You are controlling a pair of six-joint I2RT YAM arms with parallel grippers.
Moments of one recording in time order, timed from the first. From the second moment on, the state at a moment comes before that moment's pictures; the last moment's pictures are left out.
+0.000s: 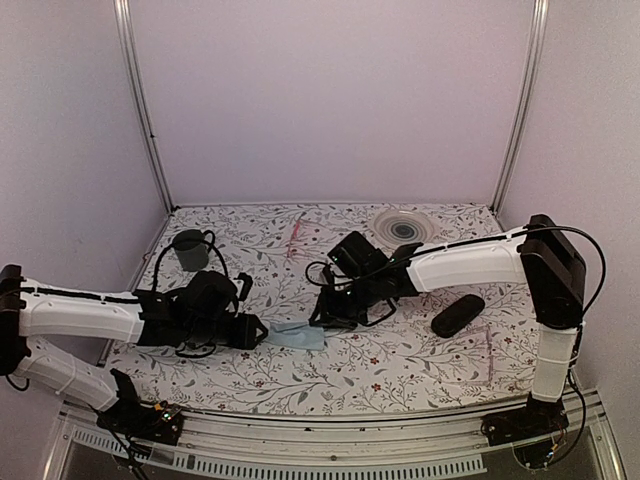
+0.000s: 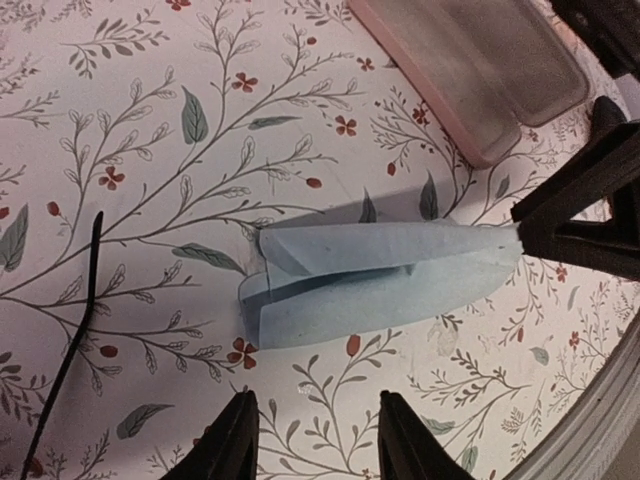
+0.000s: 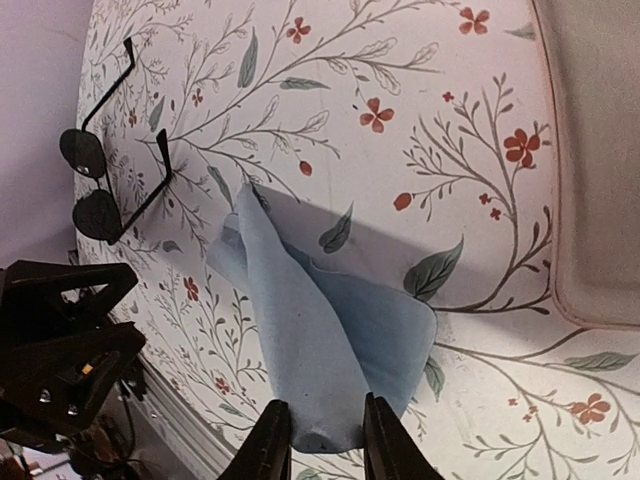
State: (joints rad) left arm -0.91 1.25 0.56 -0.15 -0.12 -0.67; right arm 0.96 1.96 1.35 -0.33 -0.28 0.89
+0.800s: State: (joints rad) left arm -0.81 1.63 0.75 -0.07 -0.05 -0.47; right arm 0.96 1.98 1.35 -0.32 -0.27 0.86
